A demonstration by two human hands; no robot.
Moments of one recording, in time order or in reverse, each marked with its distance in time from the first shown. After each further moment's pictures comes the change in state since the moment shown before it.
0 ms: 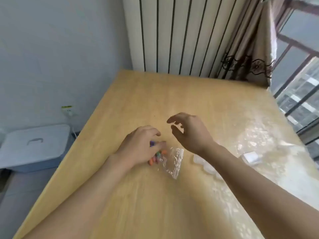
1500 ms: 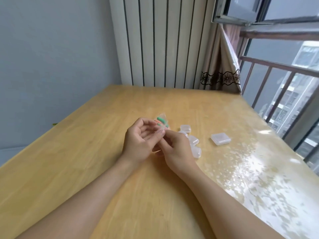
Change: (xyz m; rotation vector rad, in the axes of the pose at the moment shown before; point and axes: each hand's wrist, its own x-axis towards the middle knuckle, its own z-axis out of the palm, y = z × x) left_hand -0.049 0.071 0.130 -1.029 0.462 0.140; right_hand -0.135 0.053 0.071 0.650 0.288 0.033
